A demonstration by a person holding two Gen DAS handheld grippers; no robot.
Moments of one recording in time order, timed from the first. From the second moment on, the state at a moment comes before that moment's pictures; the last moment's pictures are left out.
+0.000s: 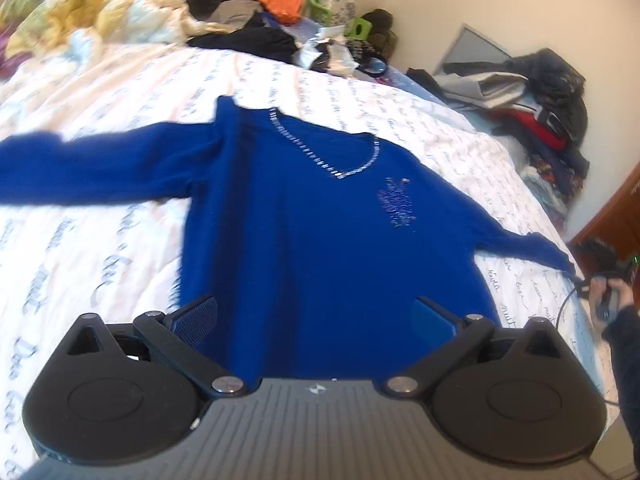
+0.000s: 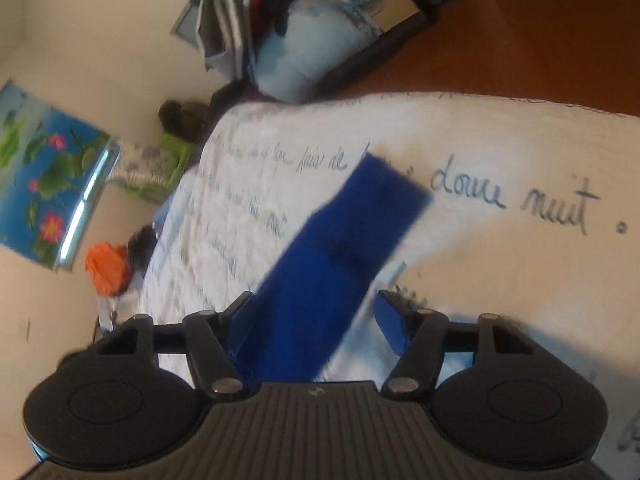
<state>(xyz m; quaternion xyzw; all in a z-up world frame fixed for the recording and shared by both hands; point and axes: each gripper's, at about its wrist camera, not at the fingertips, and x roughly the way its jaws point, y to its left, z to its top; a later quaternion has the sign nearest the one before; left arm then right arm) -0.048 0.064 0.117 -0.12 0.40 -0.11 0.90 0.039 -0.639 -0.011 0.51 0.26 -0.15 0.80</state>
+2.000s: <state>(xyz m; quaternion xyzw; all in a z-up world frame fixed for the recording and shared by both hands) 0.022 0.065 0.053 -0.05 0.33 -0.07 0.94 0.149 -0.367 0.006 0.26 0.41 0.13 0.86</state>
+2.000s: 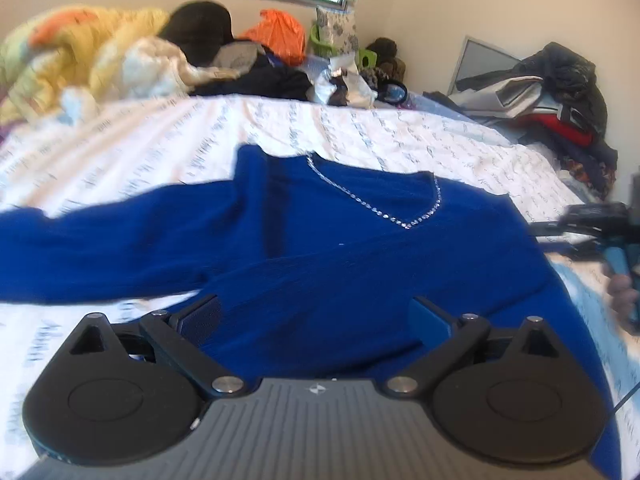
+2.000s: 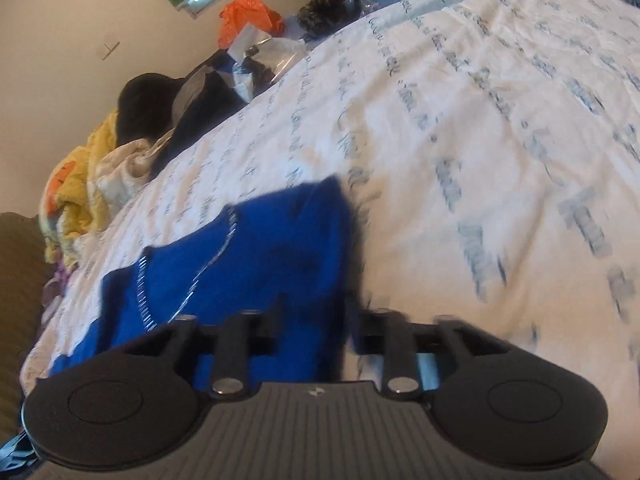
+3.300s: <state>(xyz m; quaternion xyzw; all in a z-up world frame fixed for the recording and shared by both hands) -0.151 0.128 0.021 -0.31 0.47 -0.12 0.82 -0.133 -0.371 -0.017 0.41 0.52 0.21 0.72</state>
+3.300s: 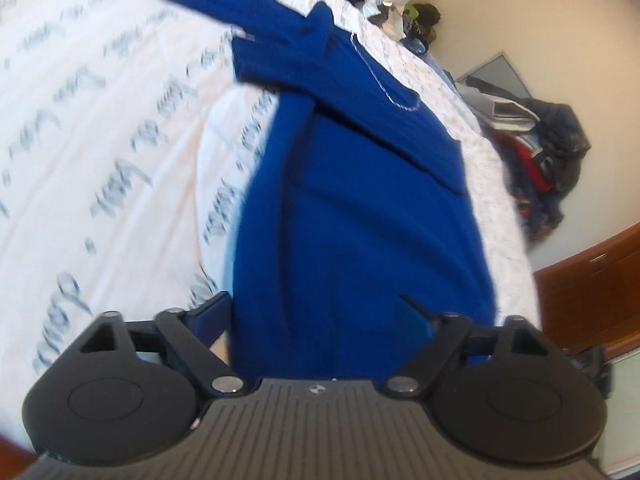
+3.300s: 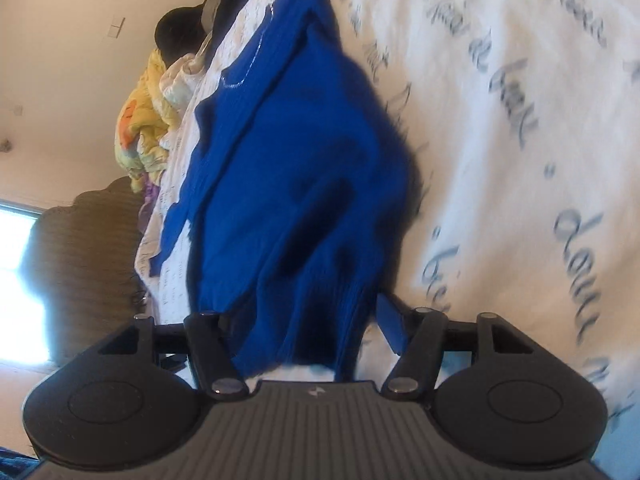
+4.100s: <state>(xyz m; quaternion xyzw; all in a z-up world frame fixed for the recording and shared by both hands) -0.106 0.181 0.072 -0.22 0.34 -0.04 0.91 -0.099 -0.378 0.053 0.23 0.49 0.13 0.83</state>
